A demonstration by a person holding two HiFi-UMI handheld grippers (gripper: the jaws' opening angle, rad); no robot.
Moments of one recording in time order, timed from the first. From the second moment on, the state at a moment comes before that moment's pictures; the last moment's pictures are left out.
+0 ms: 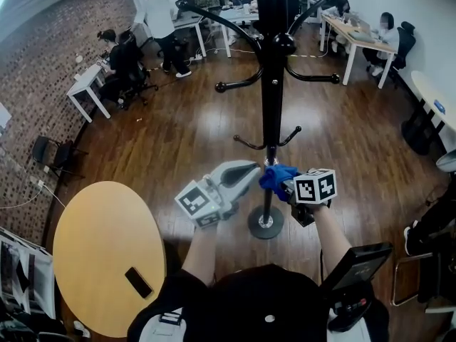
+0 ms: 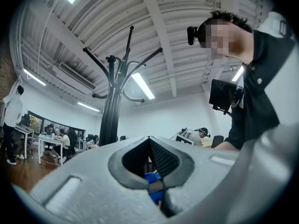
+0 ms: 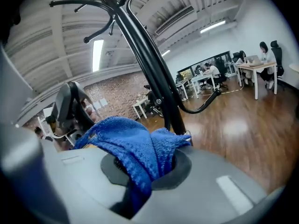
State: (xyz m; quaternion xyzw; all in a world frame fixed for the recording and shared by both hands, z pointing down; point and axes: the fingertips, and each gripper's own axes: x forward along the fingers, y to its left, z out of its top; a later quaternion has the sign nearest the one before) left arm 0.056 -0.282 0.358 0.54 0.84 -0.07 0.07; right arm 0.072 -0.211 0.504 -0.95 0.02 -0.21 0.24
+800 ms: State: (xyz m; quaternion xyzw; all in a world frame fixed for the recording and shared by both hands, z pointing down) left arm 0.096 -0.328 0.347 0.58 0.80 -0.11 0.08; right arm 0.084 -0.190 0.164 -0.95 -0.14 0.22 -0.14
